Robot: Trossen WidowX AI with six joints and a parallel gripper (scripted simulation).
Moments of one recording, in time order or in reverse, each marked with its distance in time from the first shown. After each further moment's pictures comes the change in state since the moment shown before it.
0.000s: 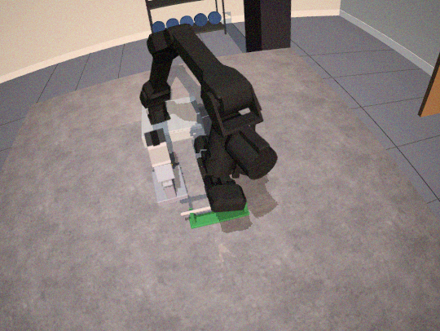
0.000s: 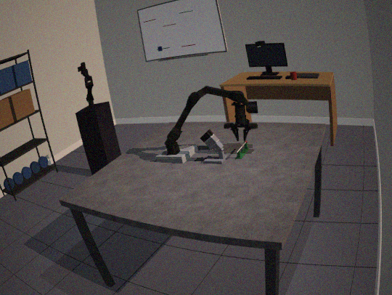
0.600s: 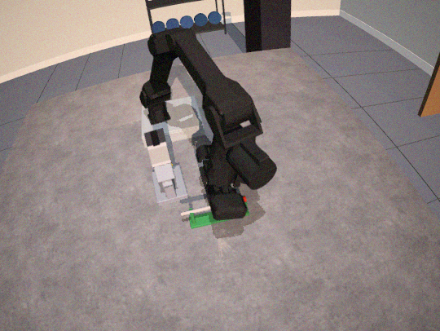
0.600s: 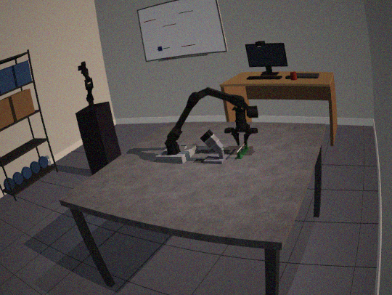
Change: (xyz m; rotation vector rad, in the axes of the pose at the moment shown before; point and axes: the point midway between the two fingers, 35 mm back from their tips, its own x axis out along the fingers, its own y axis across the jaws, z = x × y) arm 0.027 0.001 0.009 -0.002 -0.003 -0.007
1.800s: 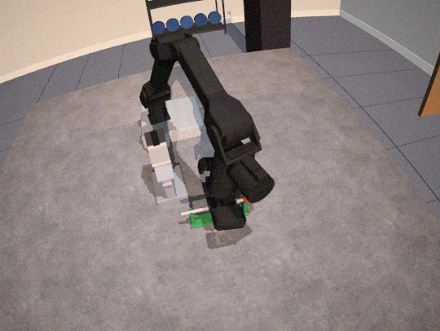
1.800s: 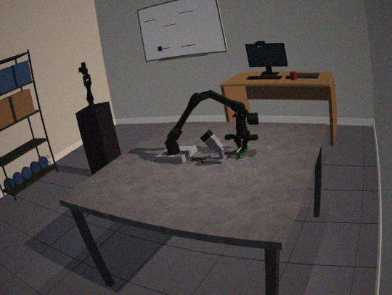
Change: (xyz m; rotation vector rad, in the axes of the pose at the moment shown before) arm 0.039 0.004 0.009 -0.001 0.002 0.005
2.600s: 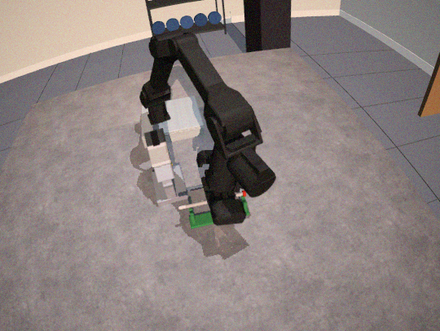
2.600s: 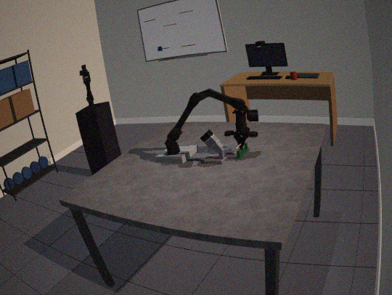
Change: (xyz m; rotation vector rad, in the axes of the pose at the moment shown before) arm -0.020 0.001 -0.006 -0.001 0.005 0.019
